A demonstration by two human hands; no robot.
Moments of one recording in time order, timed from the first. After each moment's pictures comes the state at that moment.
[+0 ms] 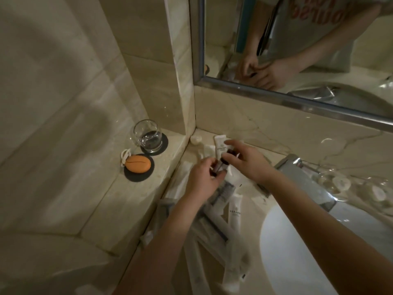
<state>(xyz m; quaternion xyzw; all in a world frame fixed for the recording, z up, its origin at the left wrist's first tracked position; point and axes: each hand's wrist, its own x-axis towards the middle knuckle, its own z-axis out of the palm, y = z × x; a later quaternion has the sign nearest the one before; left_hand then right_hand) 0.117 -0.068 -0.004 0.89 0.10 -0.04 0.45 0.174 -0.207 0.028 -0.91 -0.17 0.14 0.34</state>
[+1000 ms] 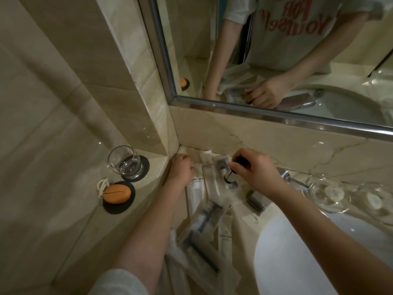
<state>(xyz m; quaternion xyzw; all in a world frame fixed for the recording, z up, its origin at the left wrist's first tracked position) 0.240 -0.037 -0.065 0.98 0.04 -0.11 0.14 0.199 -0.256 0.034 -0.92 -0.16 0.01 0.35</state>
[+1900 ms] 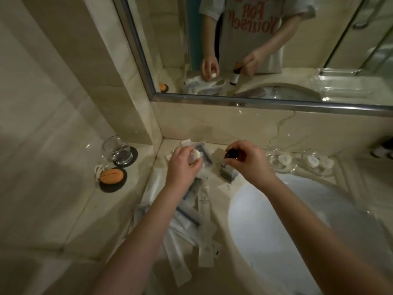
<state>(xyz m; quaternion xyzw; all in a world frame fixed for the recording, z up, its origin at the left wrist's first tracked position) 0.100 -0.115 0.048 0.93 0.00 0.09 0.36 0.089 -0.300 0.079 -0.89 -0.06 -0.05 0.44</state>
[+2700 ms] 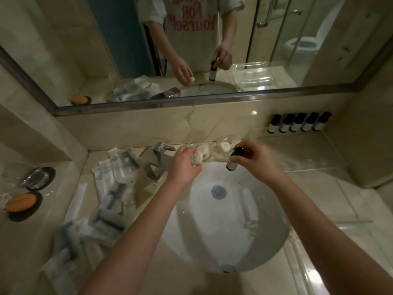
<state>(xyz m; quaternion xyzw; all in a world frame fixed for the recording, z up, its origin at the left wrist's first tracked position) 0.065 -0.346 0.050 0.94 -0.13 -0.05 0.32 0.001 -0.539 0.080 -0.89 0.12 -0.06 0.44</state>
